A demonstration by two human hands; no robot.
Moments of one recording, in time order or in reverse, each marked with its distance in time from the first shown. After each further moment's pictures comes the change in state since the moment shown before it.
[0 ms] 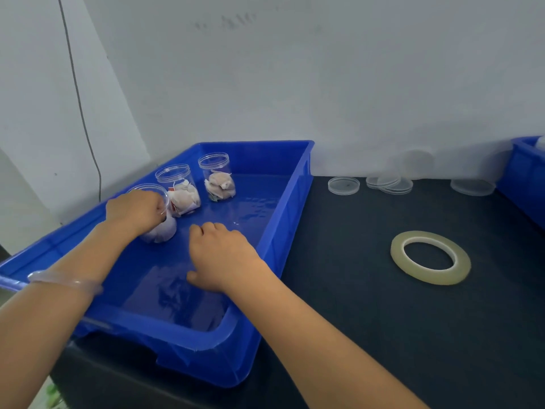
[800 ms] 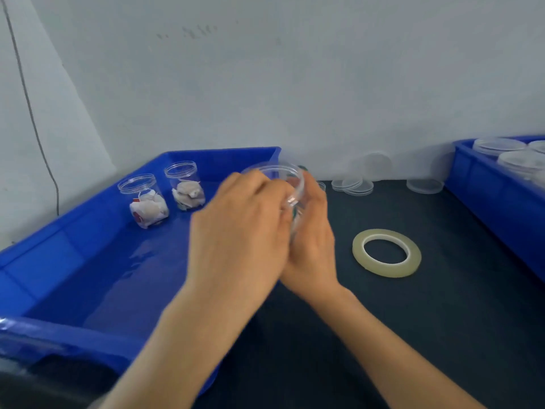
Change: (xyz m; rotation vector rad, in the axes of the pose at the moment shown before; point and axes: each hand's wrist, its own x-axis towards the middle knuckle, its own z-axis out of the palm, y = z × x) left_hand -0.211 0.151 -0.095 -0.653 0.735 0.574; right_hand -0.103 0.099 0.002 0.692 0.961 0.244
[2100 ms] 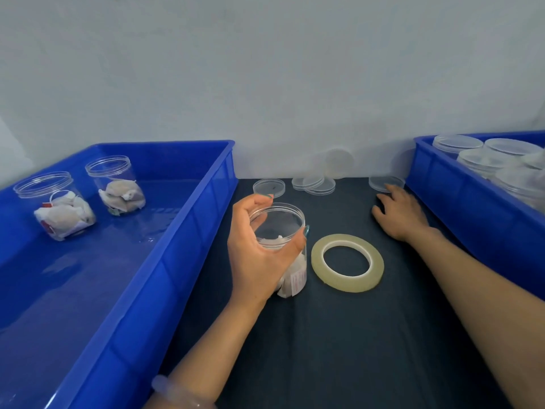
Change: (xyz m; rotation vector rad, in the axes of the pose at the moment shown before) left_hand 0.003 0.022 0.192 -1.105 0.170 -0.290; right_hand 0.109 0.265 -0.203 -1.171 -0.408 0.439
